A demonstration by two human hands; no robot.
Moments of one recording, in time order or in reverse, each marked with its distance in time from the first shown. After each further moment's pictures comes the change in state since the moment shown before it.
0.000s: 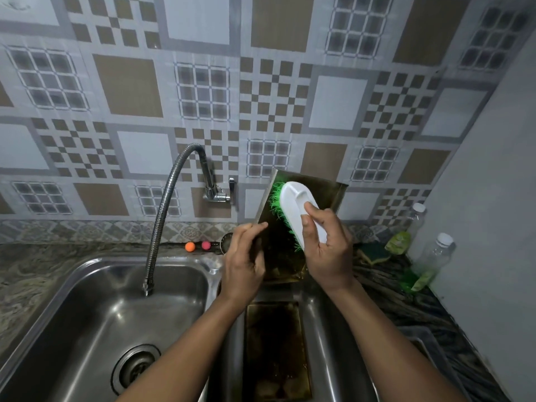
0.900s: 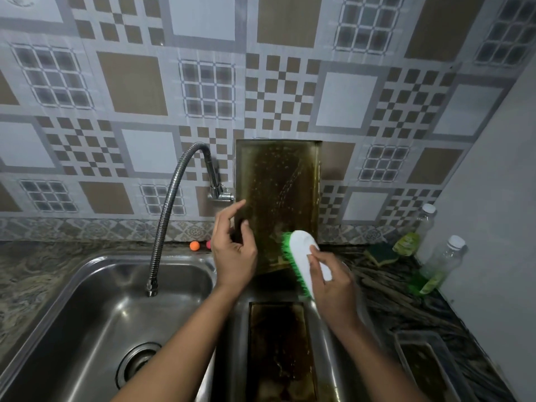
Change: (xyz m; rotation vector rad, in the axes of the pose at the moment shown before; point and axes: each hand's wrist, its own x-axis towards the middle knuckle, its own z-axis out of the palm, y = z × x) left_hand 0.031 0.004 -0.008 -0.197 0.310 -0.160; right_hand -0.076 0.029 -0.001 0.013 -0.172 0.330
